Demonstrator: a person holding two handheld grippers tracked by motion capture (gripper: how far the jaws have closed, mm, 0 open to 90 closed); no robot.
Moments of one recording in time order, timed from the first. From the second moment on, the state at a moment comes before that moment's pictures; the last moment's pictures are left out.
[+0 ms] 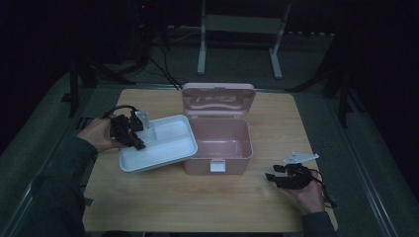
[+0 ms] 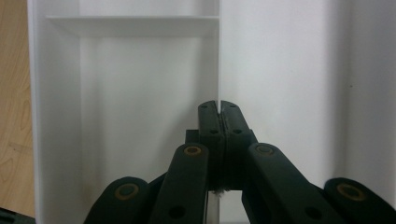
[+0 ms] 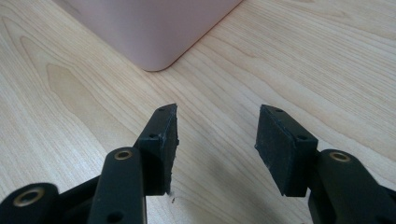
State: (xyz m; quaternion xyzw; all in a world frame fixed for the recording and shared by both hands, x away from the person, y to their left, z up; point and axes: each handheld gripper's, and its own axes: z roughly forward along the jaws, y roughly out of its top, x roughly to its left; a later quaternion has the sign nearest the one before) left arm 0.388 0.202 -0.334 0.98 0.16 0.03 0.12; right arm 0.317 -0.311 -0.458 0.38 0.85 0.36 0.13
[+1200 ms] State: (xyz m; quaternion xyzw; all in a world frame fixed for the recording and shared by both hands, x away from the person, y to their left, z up) left arm 0.410 0.127 -0.329 0.98 0.08 0.03 0.16; right arm 0.316 -0.315 -0.458 0.38 0.84 0.36 0.13
